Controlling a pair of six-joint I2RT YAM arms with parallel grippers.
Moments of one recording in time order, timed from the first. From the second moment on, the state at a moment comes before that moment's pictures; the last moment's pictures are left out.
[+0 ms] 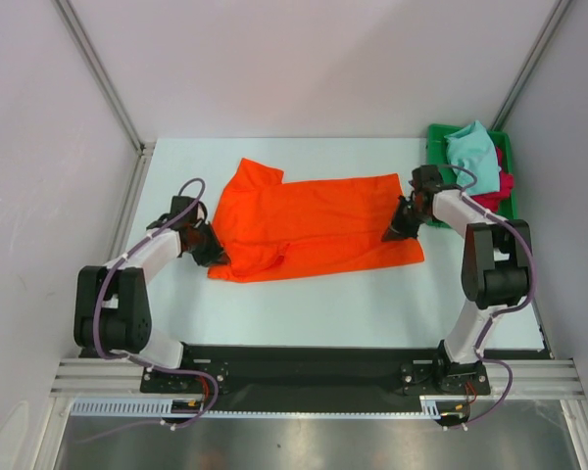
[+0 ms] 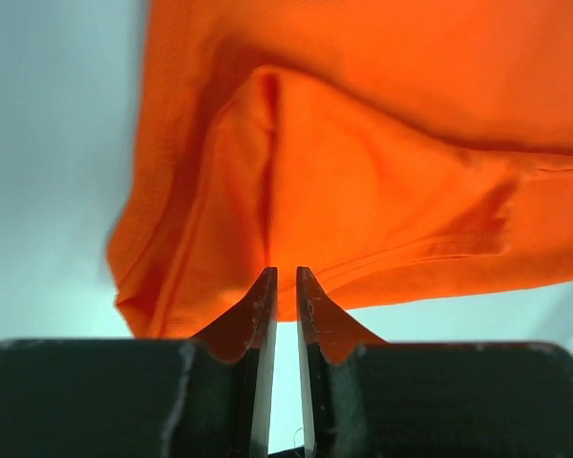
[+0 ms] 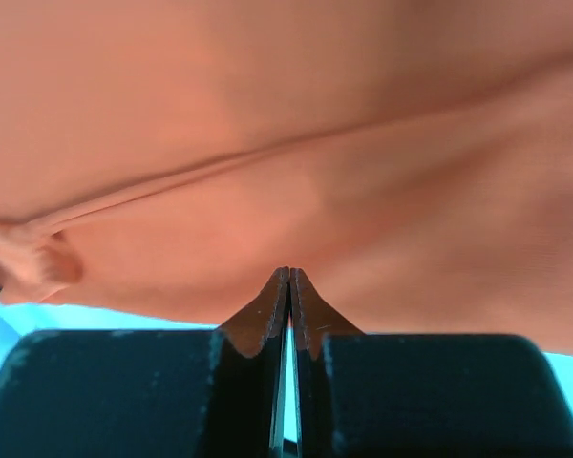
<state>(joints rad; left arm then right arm) -0.06 1.49 0.87 -0.50 0.24 -0.54 0.12 1.82 1.27 -0.62 -0.33 0.53</state>
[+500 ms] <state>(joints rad) -0.01 1.55 0.83 -0.53 0.18 -0.50 -0.05 1.74 1.08 -0.64 -0.18 0.47</state>
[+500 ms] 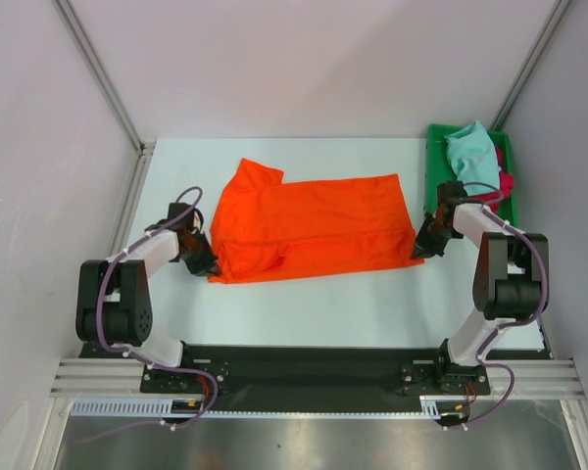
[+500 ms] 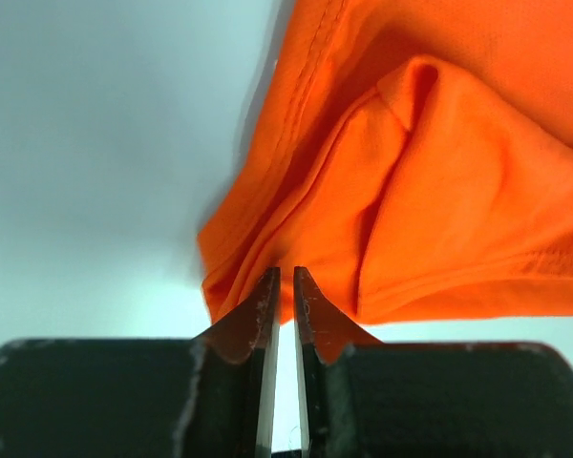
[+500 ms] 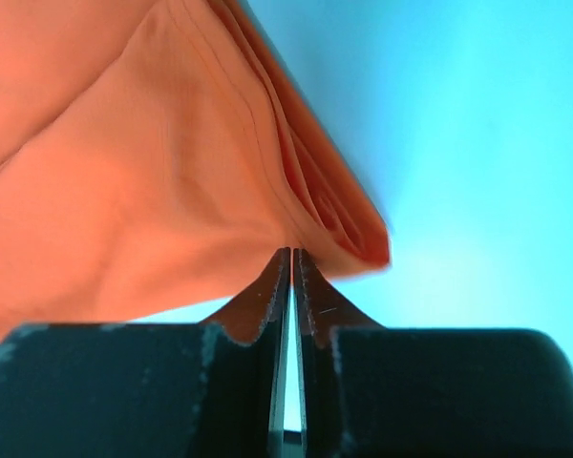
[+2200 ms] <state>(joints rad) 0.13 1.28 0.63 -0.53 0.27 -0.64 -0.20 1.56 0.86 -0.52 -0.36 0.59</state>
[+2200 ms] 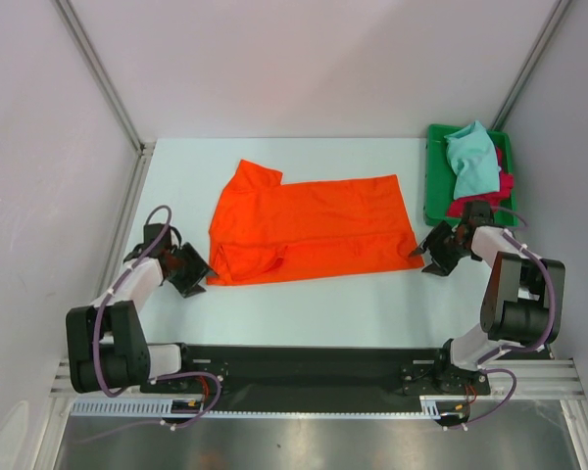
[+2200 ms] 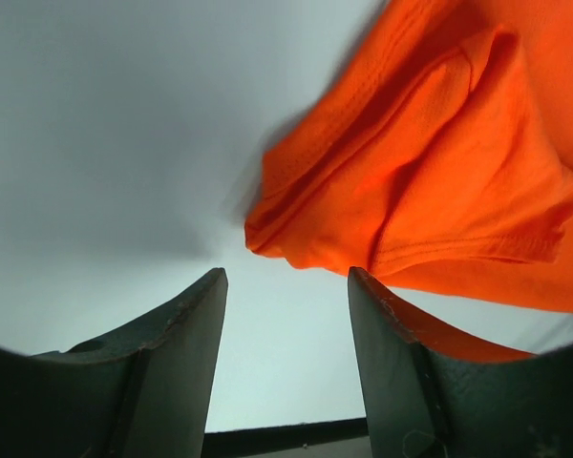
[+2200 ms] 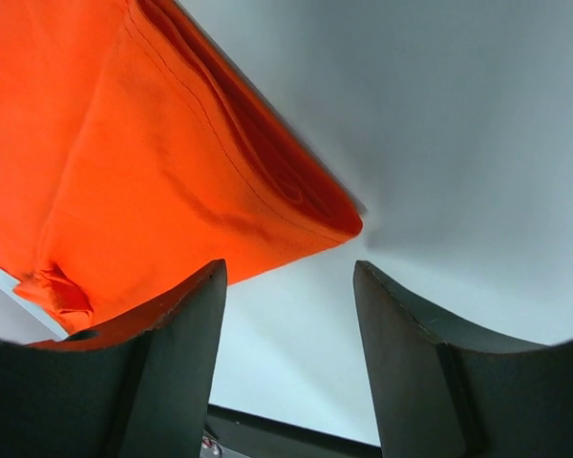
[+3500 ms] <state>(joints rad) 0.24 1.43 0.63 -0.41 0.35 -0.58 -0.23 1.57 0.76 -0.41 -0.37 0.61</state>
